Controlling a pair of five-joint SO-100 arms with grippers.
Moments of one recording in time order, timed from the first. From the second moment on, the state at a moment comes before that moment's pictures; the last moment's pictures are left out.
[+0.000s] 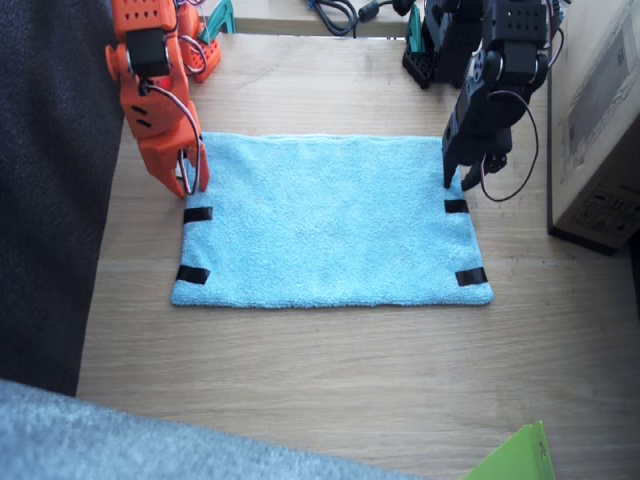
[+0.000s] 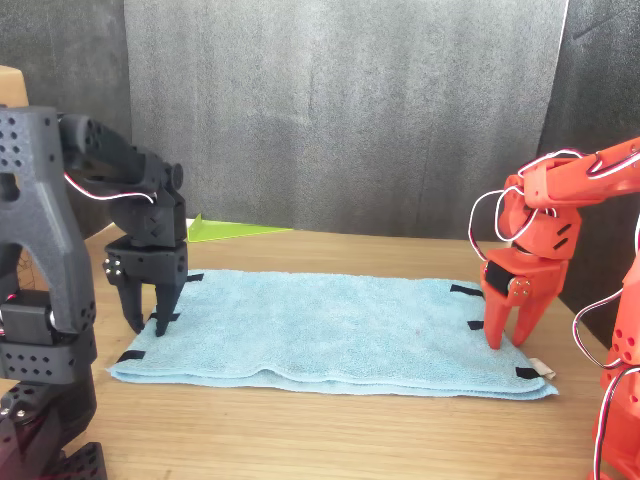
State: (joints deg) arm 0 80.1 78.0 105.2 79.8 93.8; arm 1 100.5 76.0 102.7 75.0 79.9
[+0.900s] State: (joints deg) arm 0 80.4 78.0 105.2 79.9 93.3; arm 1 104.8 77.2 98.8 81.5 79.2
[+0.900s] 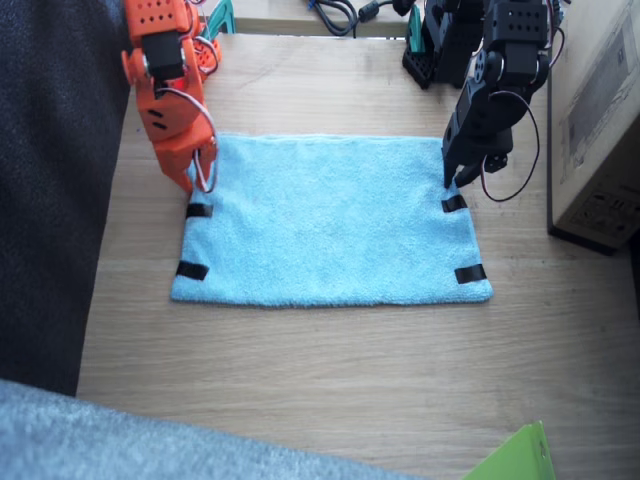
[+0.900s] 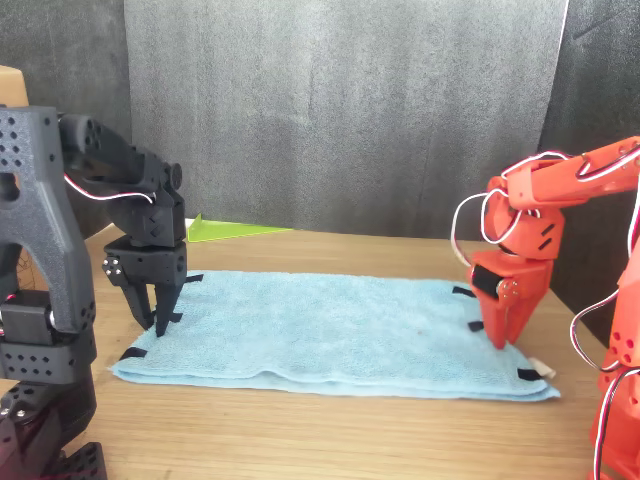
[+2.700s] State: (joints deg) arm 0 80.3 78.4 105.9 79.2 93.7; arm 1 136.4 41.4 25.2 111.0 76.0
